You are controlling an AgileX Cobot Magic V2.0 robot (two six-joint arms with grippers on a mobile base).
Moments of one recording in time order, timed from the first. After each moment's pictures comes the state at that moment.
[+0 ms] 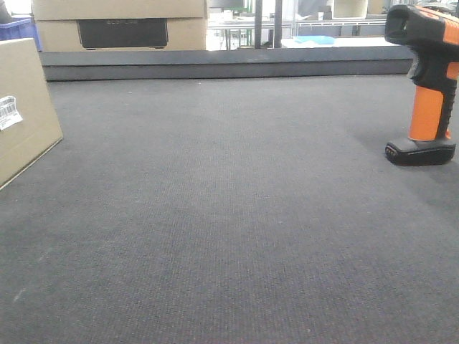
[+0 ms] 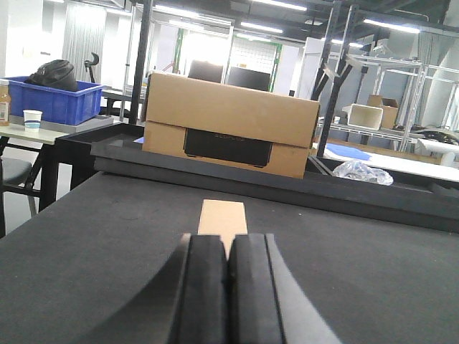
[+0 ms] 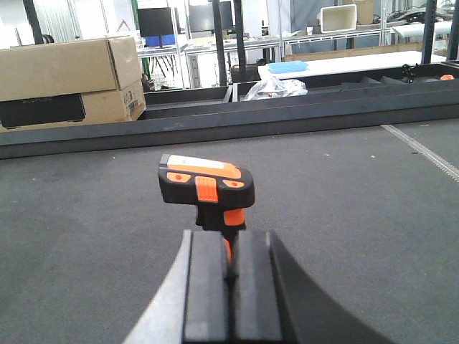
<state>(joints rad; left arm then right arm) 0.06 0.15 -0.24 -0.19 0.02 0.05 -0.04 0.16 -0.35 -0.05 0.28 0.21</state>
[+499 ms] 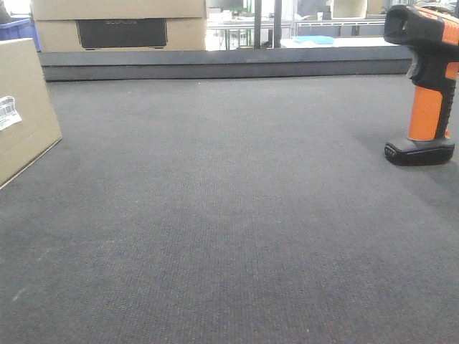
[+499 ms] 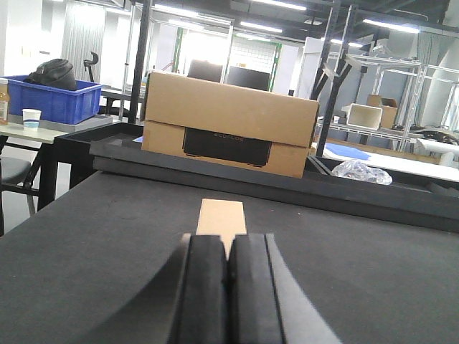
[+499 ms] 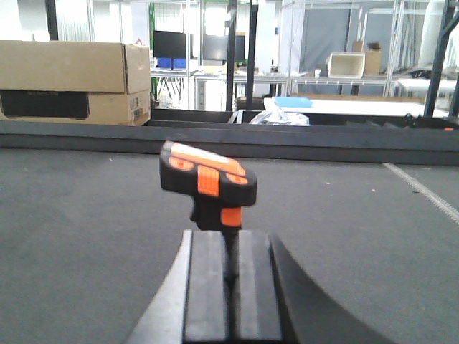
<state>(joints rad) 0.06 0.15 -0.24 -0.20 0.02 0.05 -0.04 0.13 -0.11 0.07 -0.03 -0.05</state>
